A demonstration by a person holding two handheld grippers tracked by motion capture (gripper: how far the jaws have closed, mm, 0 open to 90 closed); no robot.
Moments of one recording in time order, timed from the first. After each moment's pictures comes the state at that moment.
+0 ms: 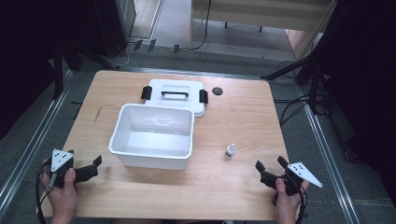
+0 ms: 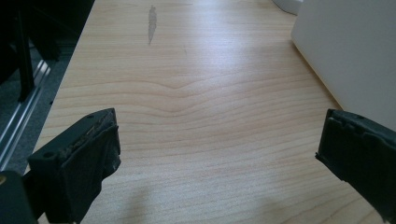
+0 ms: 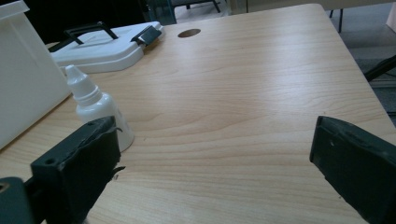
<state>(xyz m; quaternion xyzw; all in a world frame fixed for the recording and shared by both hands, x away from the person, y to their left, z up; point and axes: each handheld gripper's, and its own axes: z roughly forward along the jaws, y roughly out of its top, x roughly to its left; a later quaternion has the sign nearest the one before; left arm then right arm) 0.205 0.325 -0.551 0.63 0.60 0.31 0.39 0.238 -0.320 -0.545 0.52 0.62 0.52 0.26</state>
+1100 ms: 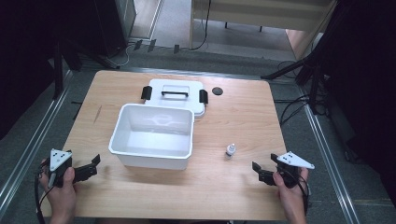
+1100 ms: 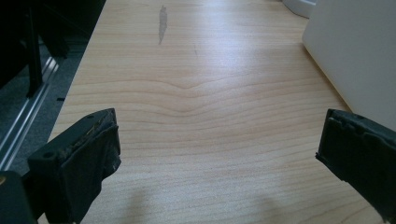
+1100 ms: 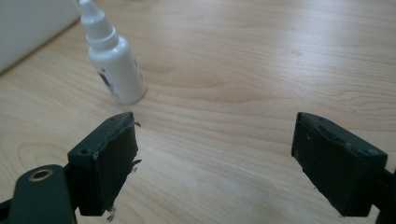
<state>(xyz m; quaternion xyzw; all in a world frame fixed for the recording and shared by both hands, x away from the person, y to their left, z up) 0.205 0.328 -0.551 0.62 0.61 0.32 0.38 0.255 -0.311 -0.520 0.48 0.75 0.41 0.21</state>
